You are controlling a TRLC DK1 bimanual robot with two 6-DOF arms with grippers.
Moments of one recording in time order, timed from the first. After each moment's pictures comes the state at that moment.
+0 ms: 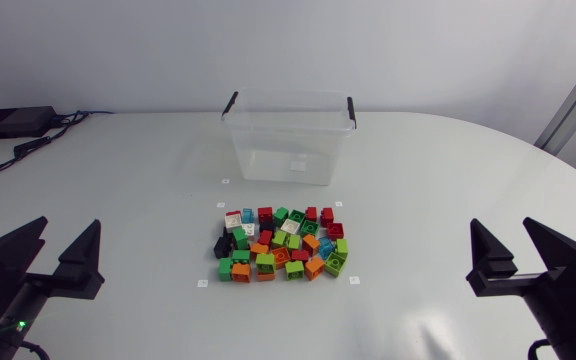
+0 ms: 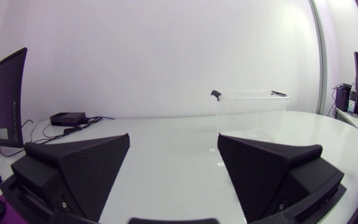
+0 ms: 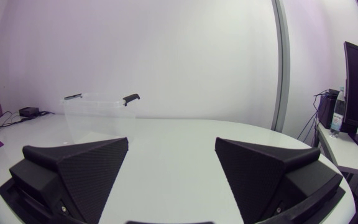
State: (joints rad) left arm -0.02 0.06 0.04 -0.03 0.01 0.05; right arm 0.02 0.06 0.03 -0.02 0.01 0.02
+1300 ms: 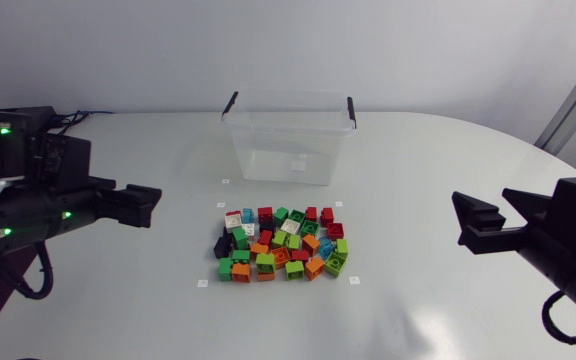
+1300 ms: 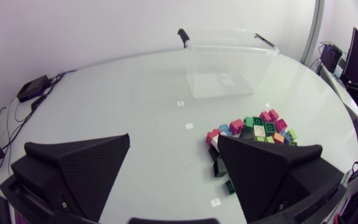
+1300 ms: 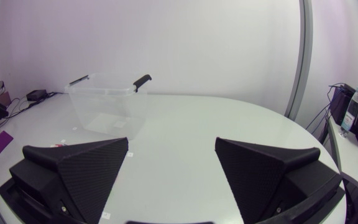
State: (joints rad) left arm -0.25 0.99 0.66 -0.29 -0.04 0.01; right arm 0.10 0.57 0.34 -0.06 0.01 0.03
